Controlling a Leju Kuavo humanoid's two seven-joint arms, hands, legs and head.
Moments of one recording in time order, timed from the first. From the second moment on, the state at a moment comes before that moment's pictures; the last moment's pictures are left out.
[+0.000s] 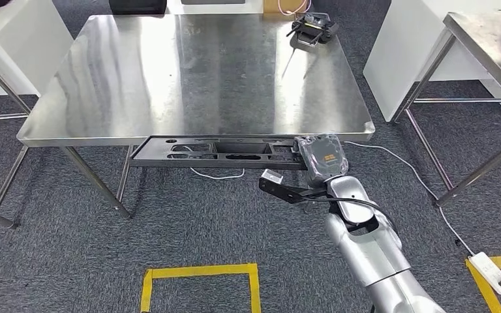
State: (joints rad) left arm -0.11 -0.07 0.39 -0.20 -0.42 0.07 -0.11; right arm -0.55 -0.04 0.57 -1.20 1.25 -0.25 -0.10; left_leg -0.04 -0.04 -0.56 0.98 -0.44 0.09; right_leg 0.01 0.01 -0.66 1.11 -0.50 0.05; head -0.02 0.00
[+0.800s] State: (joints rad) left arm -0.14 -0.08 0.41 -0.19 -0.44 0.05 -0.09; right arm -0.68 0.00 0.58 -1.11 1.22 -0.20 -0.15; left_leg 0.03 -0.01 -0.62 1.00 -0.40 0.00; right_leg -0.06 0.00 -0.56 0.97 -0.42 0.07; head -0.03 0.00
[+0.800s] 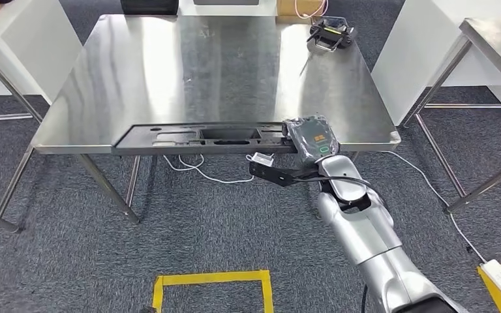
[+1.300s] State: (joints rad) left arm -0.13 -0.08 0.41 -0.19 -0.44 0.06 -0.09; right arm -0.81 0.04 0.59 -0.98 1.20 -0.19 -0.16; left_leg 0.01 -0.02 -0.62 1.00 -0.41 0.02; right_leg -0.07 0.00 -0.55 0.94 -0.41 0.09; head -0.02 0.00
